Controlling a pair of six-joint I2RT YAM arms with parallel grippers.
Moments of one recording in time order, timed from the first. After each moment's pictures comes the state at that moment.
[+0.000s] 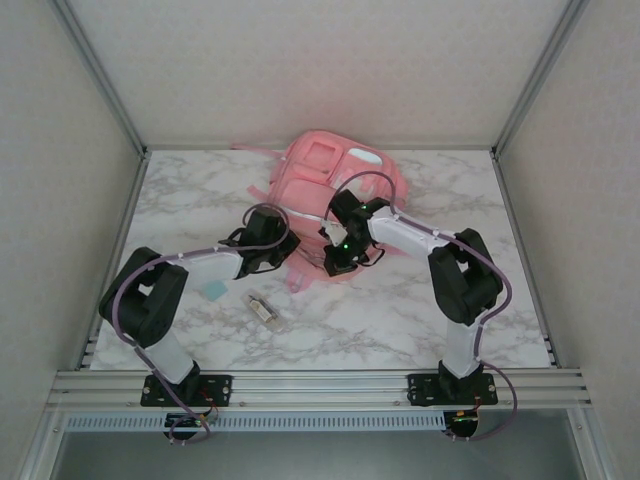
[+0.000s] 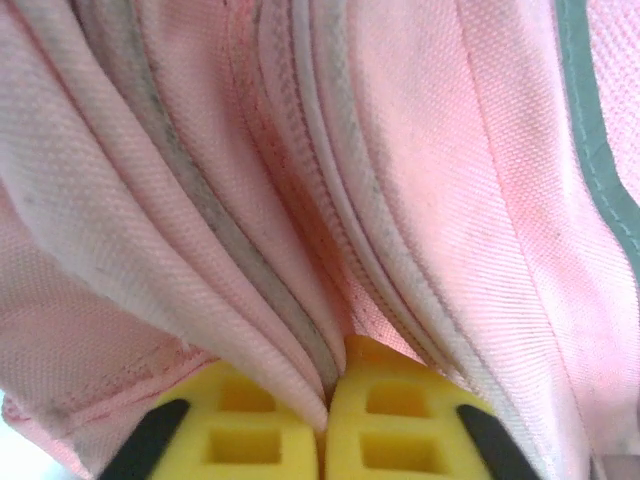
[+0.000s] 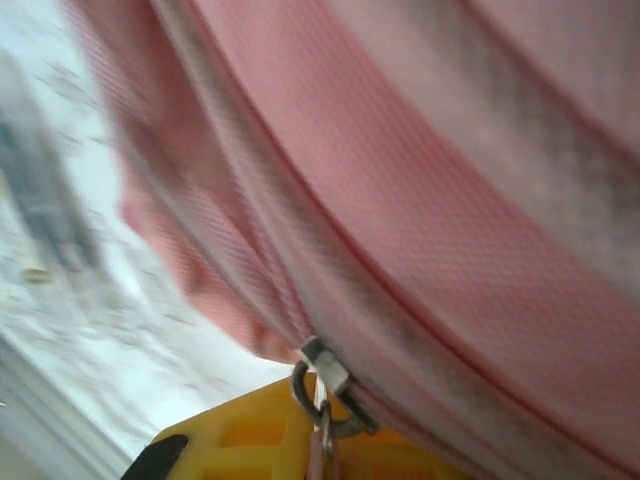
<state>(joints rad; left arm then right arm) -0.56 1.68 0.86 0.08 0.09 -1.21 0.66 1.89 1.39 -0.94 -0.38 0.13</state>
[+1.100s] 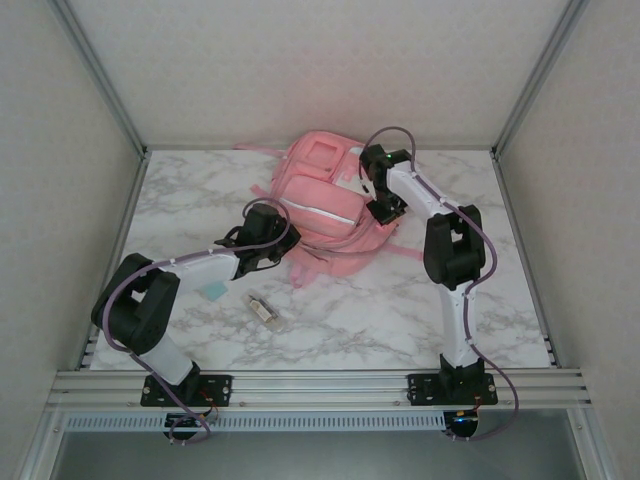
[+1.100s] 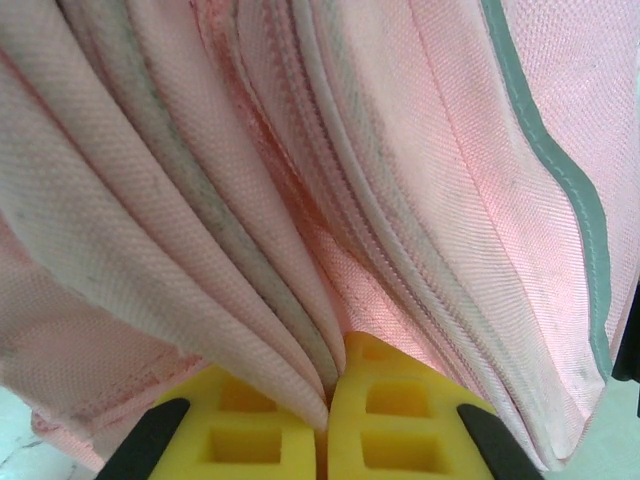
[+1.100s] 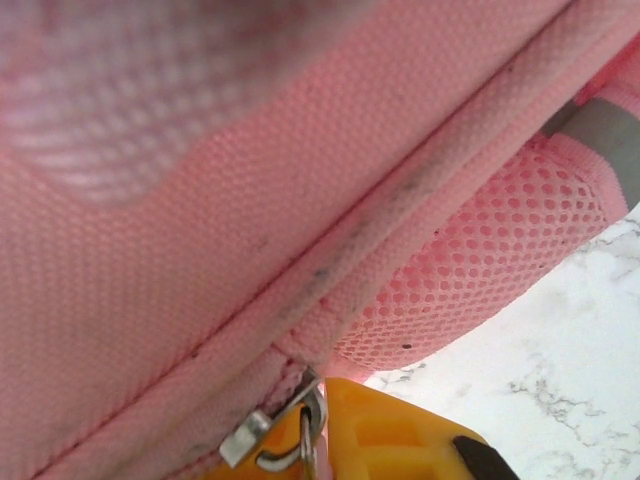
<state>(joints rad) -0.56 1.62 0.85 0.10 0.08 -1.12 0.39 2.19 1.92 -1.21 0.29 -0.16</state>
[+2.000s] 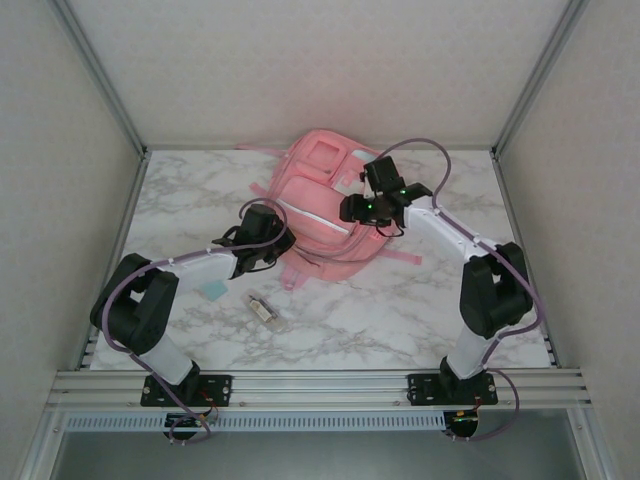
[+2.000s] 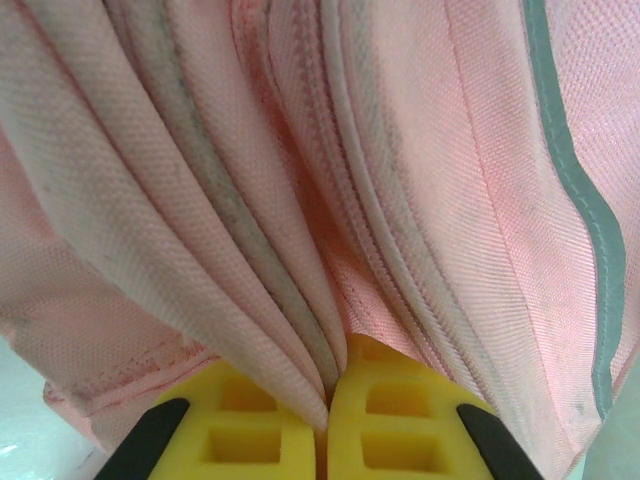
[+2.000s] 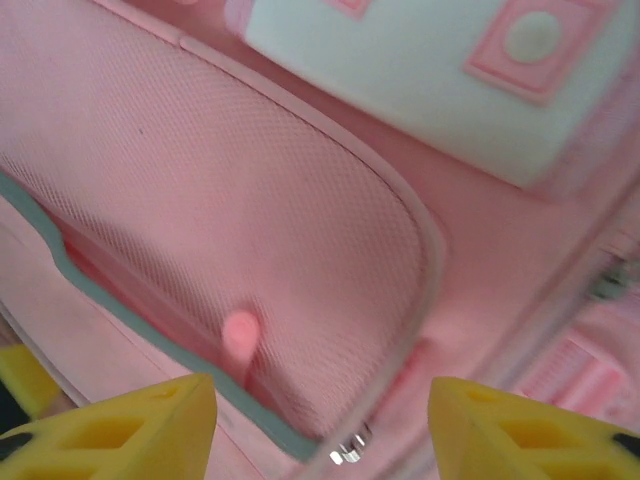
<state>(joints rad) -0.55 1.62 0.85 0.05 0.06 -1.08 0.49 1.75 1.39 -0.58 -0.16 0.48</state>
